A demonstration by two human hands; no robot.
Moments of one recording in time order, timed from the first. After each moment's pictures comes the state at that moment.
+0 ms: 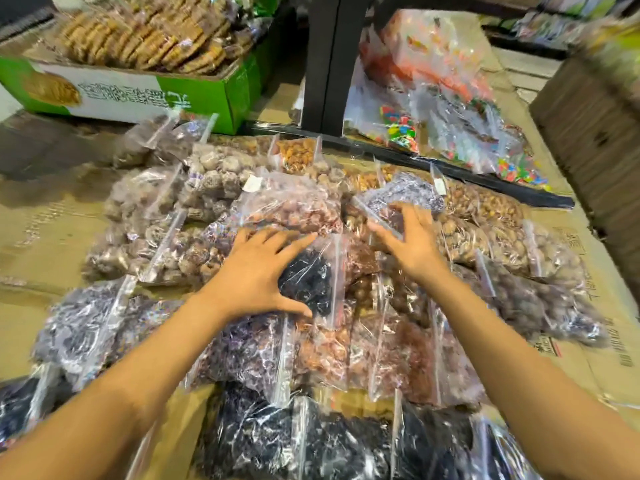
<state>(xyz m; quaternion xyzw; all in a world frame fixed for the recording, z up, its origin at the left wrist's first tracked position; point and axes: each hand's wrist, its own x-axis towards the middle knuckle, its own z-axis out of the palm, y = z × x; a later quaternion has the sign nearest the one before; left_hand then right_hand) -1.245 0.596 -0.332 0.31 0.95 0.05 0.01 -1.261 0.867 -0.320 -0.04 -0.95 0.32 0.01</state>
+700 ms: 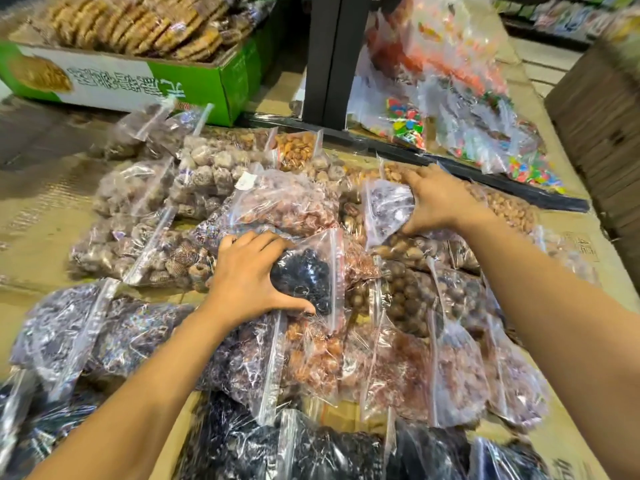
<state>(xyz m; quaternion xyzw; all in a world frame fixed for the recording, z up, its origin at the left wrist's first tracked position) -1.251 0.611 -0.351 0.21 0.96 0.16 -0.11 -1.357 0.924 -0.291 0.10 -0.99 -0.02 -0.08</state>
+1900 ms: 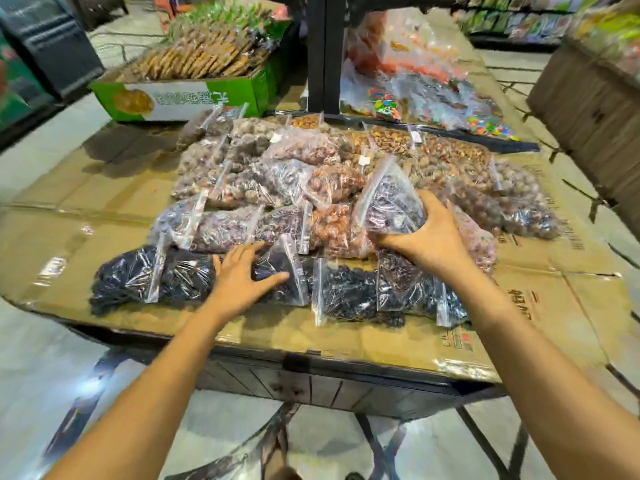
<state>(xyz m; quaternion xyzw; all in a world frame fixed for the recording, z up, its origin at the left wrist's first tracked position) -1.013 0.534 -0.370 0.06 0.96 0.28 0.05 -0.979 0.835 -0.251 -0.05 -0.87 0.50 0.05</state>
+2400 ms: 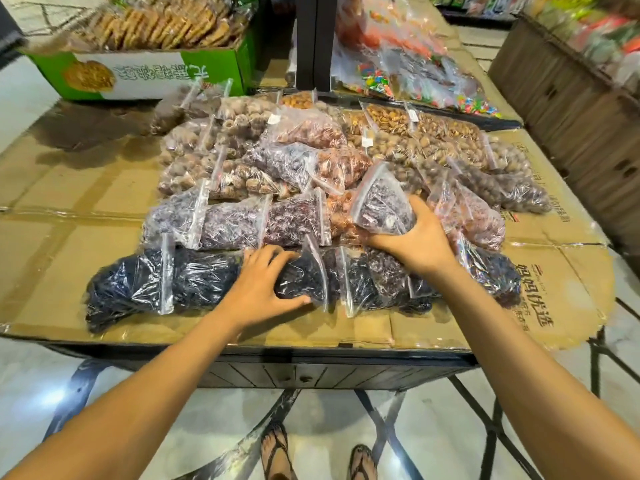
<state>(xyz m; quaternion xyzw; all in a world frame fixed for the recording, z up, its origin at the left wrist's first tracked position) -1.031 0.501 -0.390 0.27 0.92 0.26 0.04 -0.986 0.756 -0.274 -0.13 -0.86 0.49 0.03</state>
